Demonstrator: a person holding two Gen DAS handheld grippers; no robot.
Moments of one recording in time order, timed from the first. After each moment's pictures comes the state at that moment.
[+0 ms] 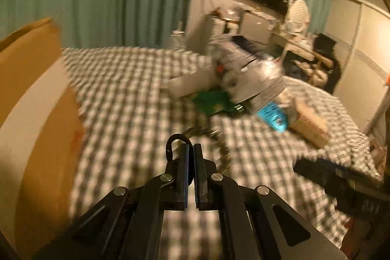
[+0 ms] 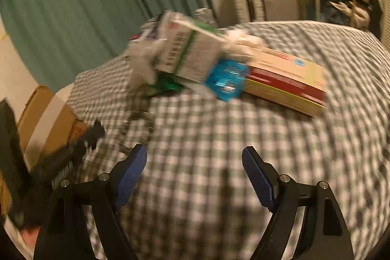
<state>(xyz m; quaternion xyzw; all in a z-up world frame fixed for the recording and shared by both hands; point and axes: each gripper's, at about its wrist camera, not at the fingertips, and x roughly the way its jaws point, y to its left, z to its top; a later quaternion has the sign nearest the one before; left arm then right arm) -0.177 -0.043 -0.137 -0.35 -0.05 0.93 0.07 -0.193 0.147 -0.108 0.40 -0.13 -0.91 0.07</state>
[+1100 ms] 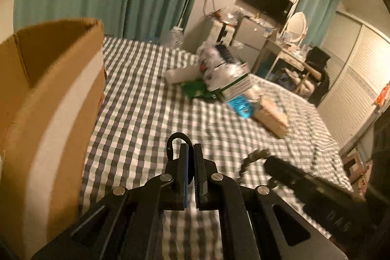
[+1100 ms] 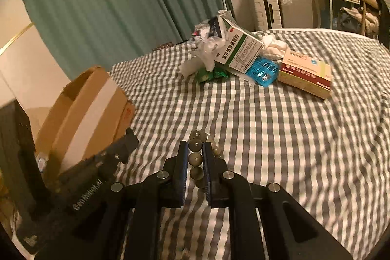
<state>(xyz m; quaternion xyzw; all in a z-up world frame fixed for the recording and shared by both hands) -0.091 -0.056 -0.078 -0.36 -0.12 0.92 0.11 -0.093 0.109 -0.051 0.39 -0.14 -0.91 0.10</state>
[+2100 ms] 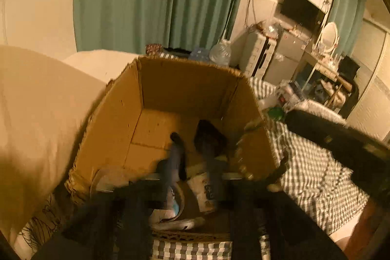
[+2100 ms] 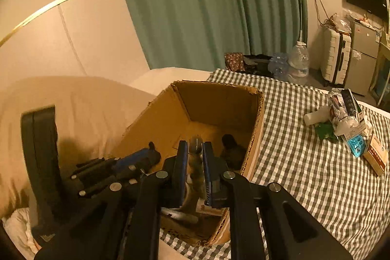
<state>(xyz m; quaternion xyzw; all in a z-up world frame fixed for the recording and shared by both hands) -0.047 -0.258 -0.015 -0.37 -0.09 0.92 -0.01 -0.102 -0.105 0.044 0.35 -0.03 -0.90 0.26</state>
